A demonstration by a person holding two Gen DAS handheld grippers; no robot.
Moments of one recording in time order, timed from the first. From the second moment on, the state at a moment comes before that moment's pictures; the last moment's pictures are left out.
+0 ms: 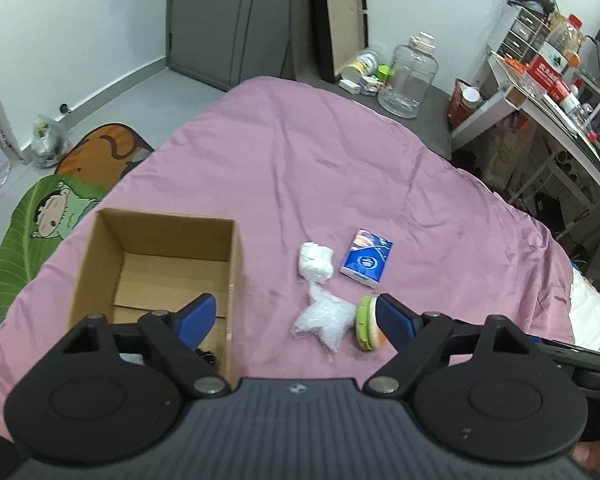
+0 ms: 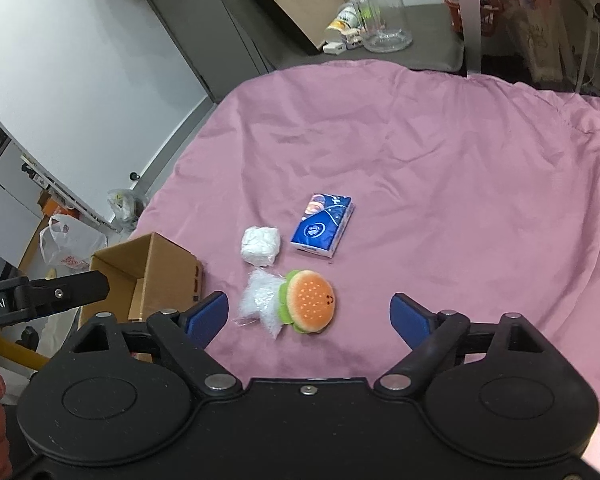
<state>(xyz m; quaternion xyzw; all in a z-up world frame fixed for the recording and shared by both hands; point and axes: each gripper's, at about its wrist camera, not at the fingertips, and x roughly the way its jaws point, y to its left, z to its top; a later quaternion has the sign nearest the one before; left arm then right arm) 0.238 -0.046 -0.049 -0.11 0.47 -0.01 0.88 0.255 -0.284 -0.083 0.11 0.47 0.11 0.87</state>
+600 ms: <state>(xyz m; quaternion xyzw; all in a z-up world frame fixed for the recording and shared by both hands) 0.289 -0.072 -0.107 -0.13 0.53 -0.01 0.84 0.300 -0.267 -0.149 0.08 0.53 0.16 0.83</state>
